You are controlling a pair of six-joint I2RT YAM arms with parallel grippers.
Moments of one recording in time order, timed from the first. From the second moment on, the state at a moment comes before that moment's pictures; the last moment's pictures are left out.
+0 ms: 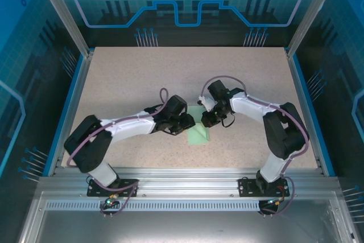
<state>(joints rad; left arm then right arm) -0.74 1.57 0.92 -0.28 0.15 -1.16 0.49 1.70 1.08 -0.71 -0.39 -0.01</state>
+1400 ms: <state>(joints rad) -0.51 1.02 0.73 -0.63 -0.09 -1.13 0.95 1.62 1.31 -0.86 0.32 0.56</state>
